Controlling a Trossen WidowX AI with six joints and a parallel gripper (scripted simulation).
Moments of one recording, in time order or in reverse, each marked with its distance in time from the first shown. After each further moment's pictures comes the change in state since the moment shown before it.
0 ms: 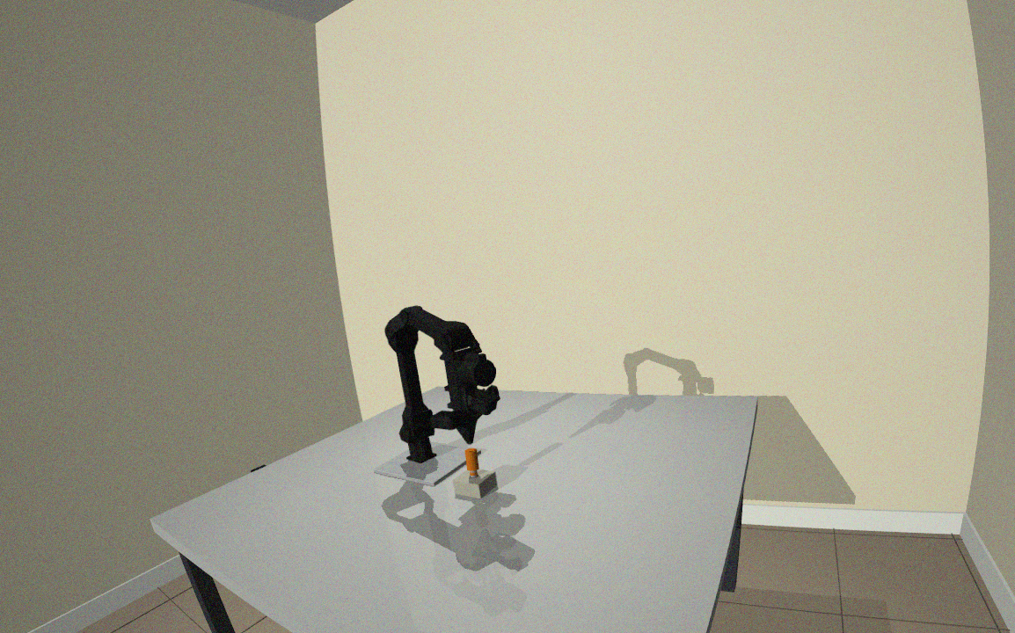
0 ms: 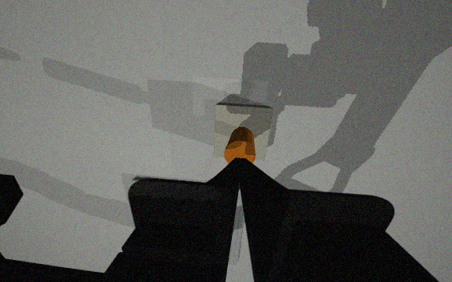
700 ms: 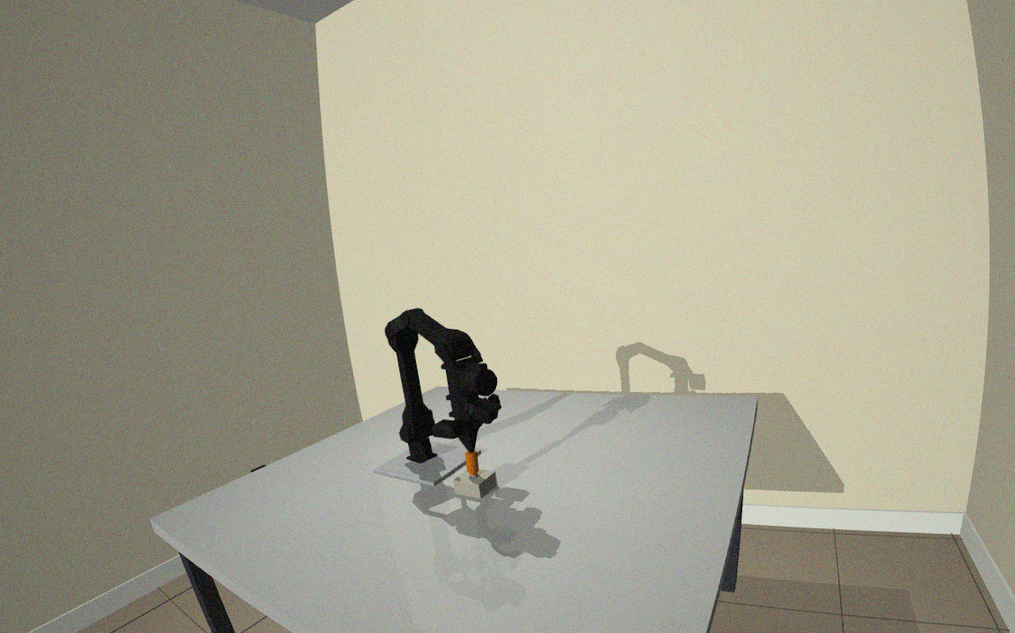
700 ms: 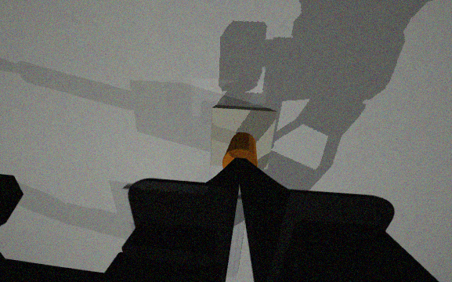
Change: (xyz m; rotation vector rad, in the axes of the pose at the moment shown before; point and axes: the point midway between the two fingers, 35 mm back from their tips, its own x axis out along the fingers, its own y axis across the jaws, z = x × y) arm 0.021 -0.001 0.001 0.000 -0.007 -0.005
